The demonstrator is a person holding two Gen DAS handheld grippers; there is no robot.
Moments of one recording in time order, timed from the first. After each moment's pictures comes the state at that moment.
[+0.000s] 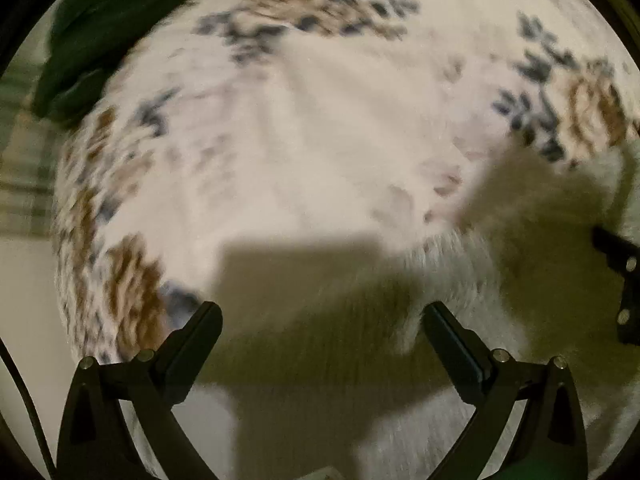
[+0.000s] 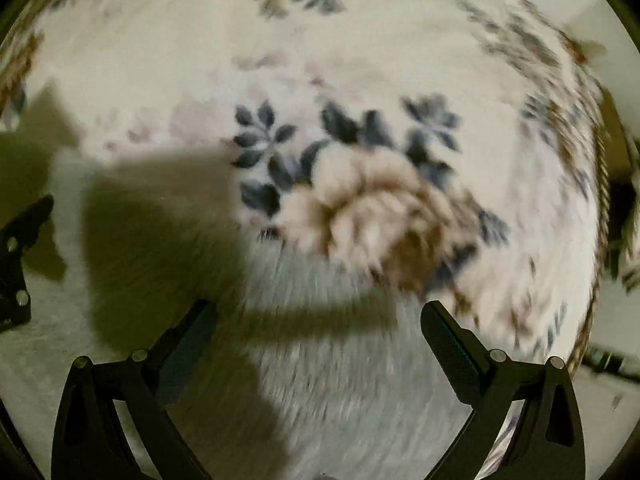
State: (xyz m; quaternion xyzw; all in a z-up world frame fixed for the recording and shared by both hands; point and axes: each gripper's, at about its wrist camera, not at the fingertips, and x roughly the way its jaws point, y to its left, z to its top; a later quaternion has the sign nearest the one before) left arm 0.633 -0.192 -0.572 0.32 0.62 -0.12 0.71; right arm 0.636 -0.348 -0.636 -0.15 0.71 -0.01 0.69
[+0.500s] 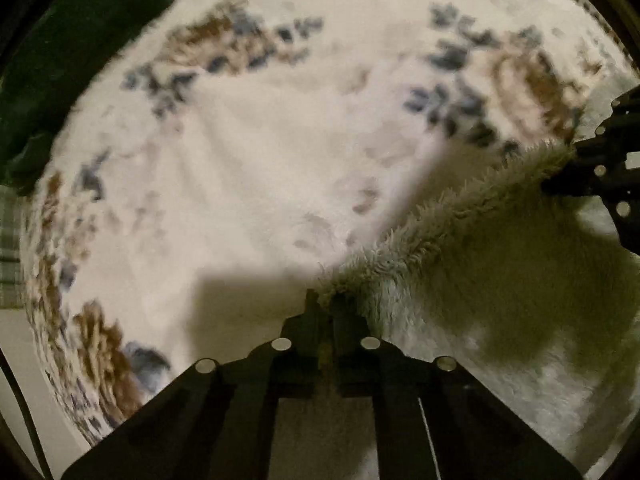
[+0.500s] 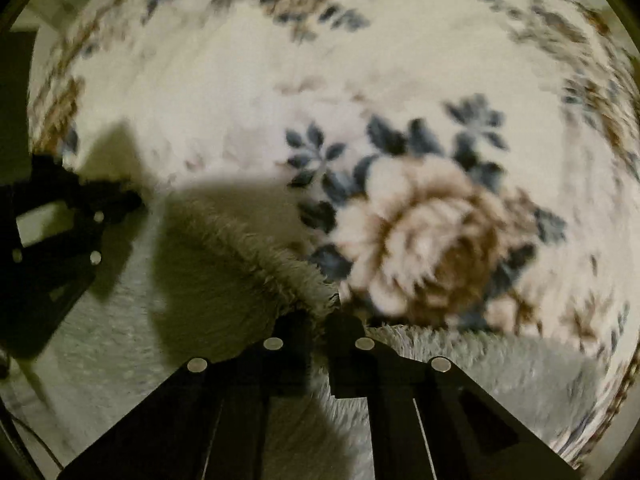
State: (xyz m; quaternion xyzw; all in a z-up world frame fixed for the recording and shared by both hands) left arm 0.605 -0.197 -0.543 0.32 0.57 -0.23 0.72; right arm 0.636 -0.400 -0.601 -0.01 0.67 0.05 0.74
